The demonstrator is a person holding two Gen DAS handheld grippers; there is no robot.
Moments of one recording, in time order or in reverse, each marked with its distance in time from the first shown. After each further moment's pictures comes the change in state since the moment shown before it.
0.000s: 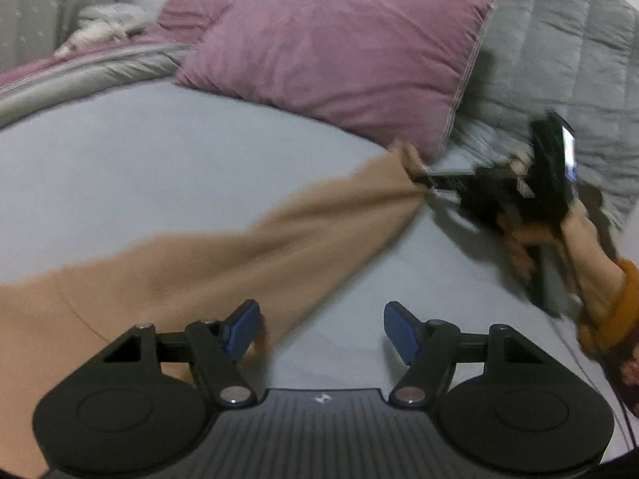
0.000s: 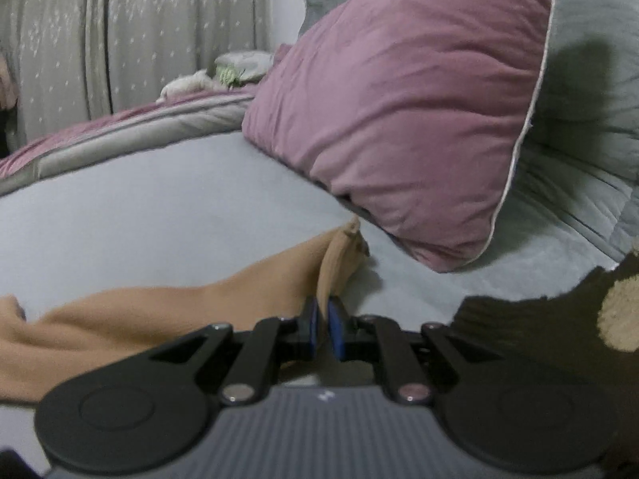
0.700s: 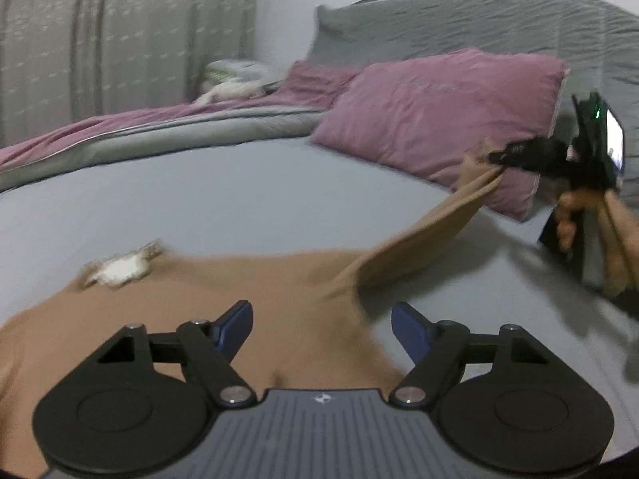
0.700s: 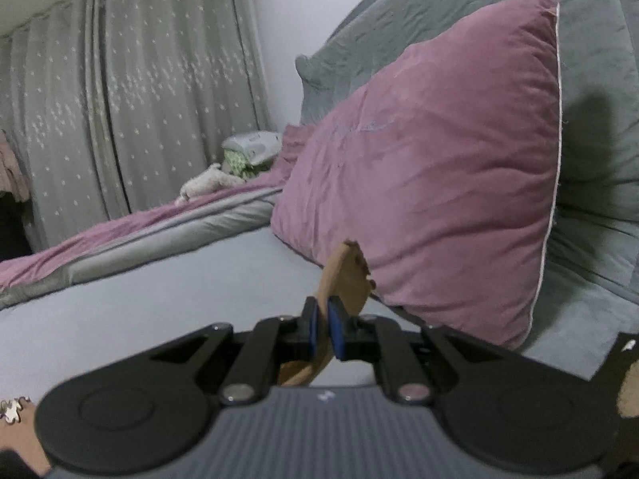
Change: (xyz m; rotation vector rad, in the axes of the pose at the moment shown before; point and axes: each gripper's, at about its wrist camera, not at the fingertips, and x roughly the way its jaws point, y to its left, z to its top) left arm -0.092 -0.006 -0.055 -0.083 -0.193 0.289; right arm -0.039 0.024 0.052 0.159 -0.237 0.078
